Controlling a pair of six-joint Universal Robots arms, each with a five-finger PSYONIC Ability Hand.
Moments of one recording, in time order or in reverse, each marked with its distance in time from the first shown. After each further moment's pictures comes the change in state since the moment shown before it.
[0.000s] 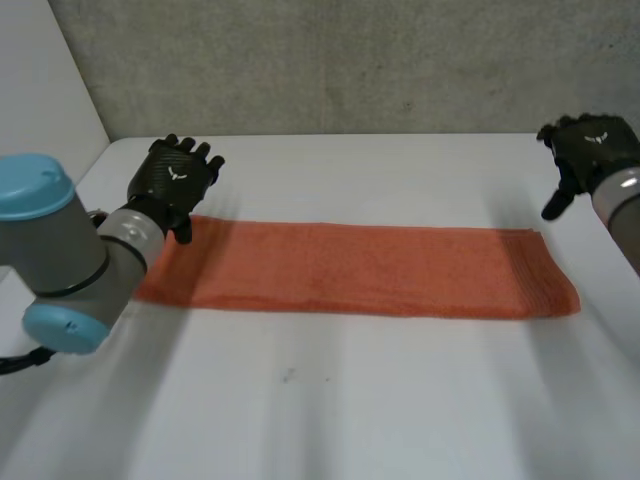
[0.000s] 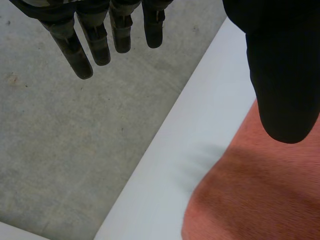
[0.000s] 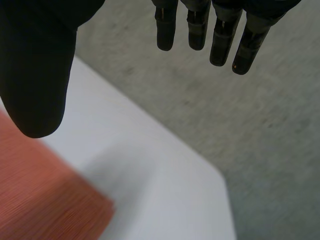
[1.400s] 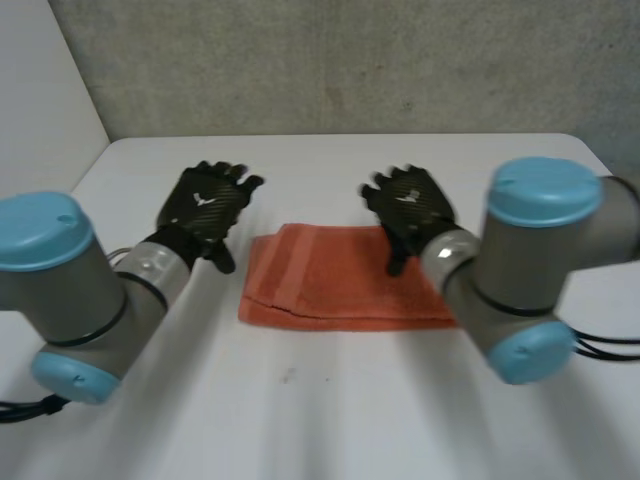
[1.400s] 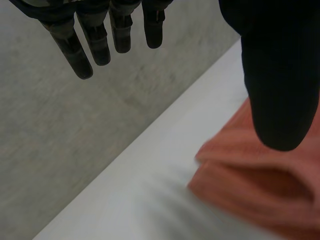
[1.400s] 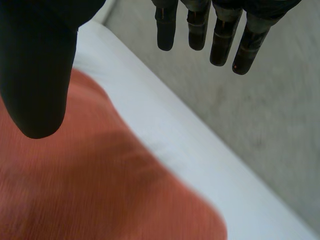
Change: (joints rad) left arm -0.113 0.055 -0.123 0.065 0.013 -0.295; right arm 0.437 0.103 0.024 -0.076 0.058 0.016; left_hand 0.000 0.000 0.000 0.000 0.000; right_hand 0.000 -0.001 -0.002 0.000 -0.002
